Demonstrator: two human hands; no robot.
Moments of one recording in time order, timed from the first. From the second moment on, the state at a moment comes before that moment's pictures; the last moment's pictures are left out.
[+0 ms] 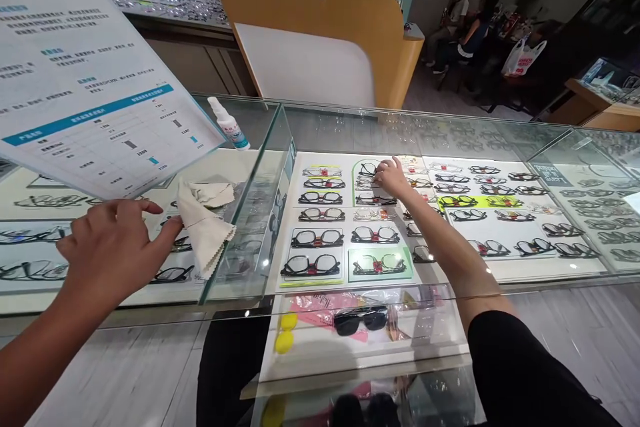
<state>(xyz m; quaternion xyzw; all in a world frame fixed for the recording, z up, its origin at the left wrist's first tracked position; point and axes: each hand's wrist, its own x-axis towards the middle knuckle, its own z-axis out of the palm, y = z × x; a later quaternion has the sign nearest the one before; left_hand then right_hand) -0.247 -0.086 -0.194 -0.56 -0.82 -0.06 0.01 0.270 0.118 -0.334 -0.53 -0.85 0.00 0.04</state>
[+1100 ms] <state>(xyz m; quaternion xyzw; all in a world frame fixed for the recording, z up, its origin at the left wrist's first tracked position) -0.249 -0.086 -0.193 -0.56 -0.83 -0.04 0.01 0.265 0.127 -0.337 -0.56 -0.83 0.02 0.03</state>
